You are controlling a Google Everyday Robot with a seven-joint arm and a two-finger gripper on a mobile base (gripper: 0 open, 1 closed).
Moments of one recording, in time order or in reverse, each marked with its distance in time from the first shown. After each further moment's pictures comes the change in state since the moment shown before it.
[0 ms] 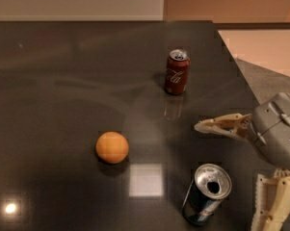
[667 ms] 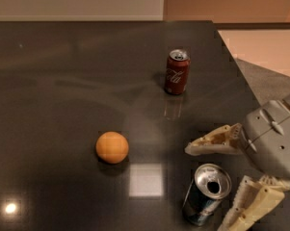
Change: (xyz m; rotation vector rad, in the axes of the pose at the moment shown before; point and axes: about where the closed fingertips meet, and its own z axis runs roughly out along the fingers) arm -0.011 0.006 0.014 -0.020 -0.044 0.009
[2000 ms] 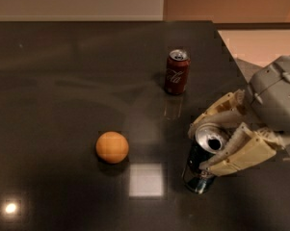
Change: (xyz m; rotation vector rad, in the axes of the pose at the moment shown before) arm -0.032 -0.033 -0.040 0.073 -0.060 0.051
